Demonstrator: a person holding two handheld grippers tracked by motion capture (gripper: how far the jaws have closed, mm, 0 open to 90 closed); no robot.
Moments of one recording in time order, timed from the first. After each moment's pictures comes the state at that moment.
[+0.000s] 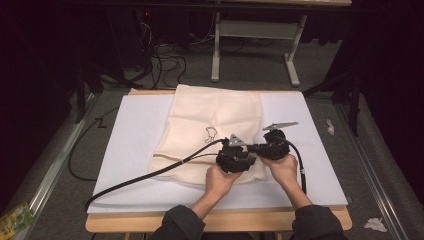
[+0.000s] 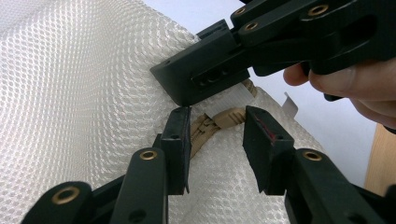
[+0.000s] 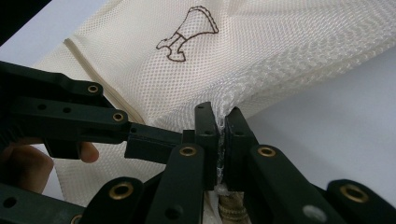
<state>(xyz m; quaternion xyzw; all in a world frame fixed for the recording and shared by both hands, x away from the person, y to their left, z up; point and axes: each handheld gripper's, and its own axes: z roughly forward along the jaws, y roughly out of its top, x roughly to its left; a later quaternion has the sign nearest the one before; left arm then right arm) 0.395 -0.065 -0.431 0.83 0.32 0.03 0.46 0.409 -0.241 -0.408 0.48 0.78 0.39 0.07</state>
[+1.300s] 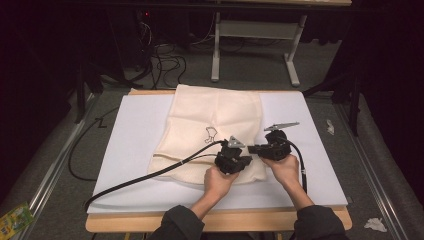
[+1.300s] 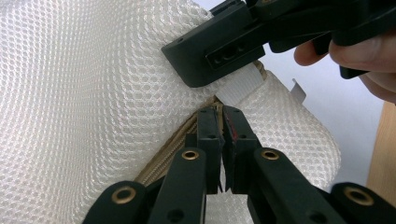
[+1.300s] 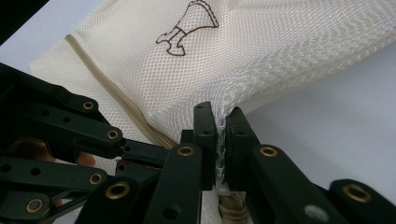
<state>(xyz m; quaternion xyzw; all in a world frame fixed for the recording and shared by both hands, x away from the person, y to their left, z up) 0.396 -0.062 -0.437 0.83 0.32 0.02 0.45 0.408 -0.246 -0.410 0.48 0.79 0.38 0.06</state>
